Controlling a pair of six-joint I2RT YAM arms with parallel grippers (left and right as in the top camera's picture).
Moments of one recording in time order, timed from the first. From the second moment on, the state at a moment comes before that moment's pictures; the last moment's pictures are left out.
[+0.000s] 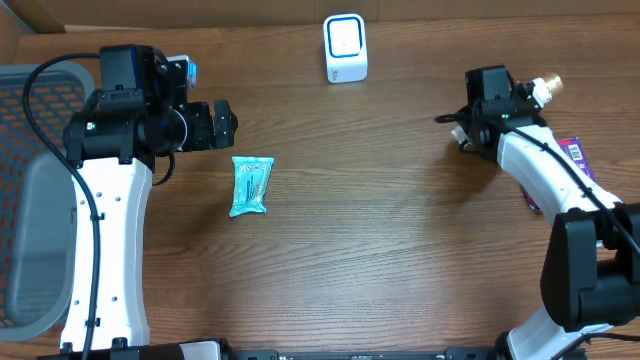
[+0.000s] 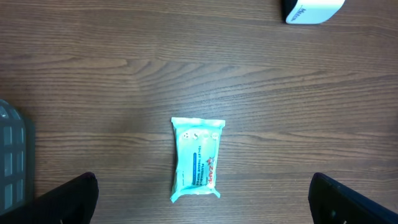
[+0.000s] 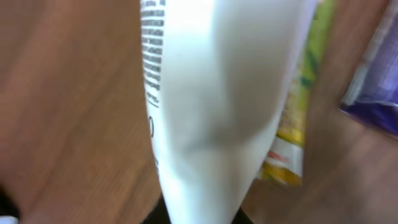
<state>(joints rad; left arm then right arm) 0.07 1.50 1.57 -1.09 0.16 -0.04 0.13 1.82 1.23 -0.43 0.32 1.06</state>
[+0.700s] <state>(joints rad) 0.07 1.50 1.57 -1.09 0.16 -0.04 0.01 1.91 1.19 -0.36 0.27 0.99</state>
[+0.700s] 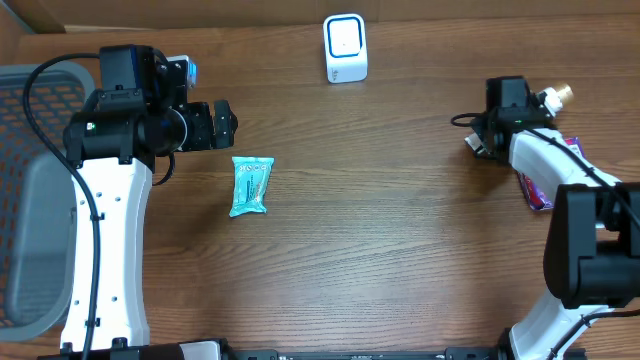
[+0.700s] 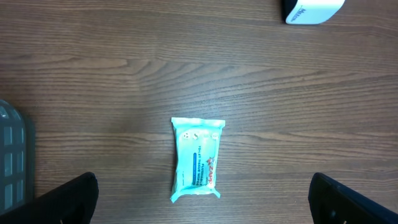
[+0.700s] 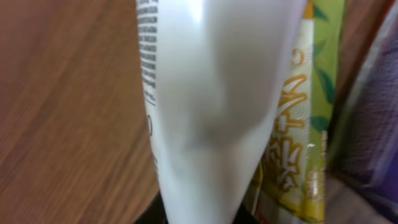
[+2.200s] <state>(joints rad) 0.07 1.50 1.57 -1.09 0.16 -0.04 0.62 1.94 1.35 -0.19 -0.49 0.74</state>
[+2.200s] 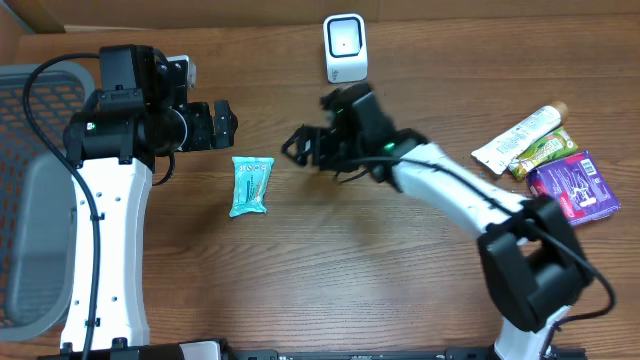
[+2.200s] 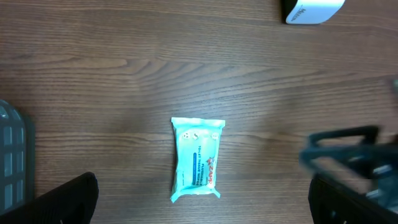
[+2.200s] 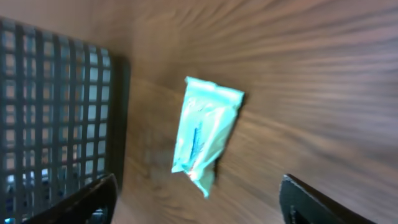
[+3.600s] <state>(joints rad) 0.07 1.50 1.57 -1.09 0.16 -0.04 0.85 2.19 1.36 0.01 -0.22 0.91</state>
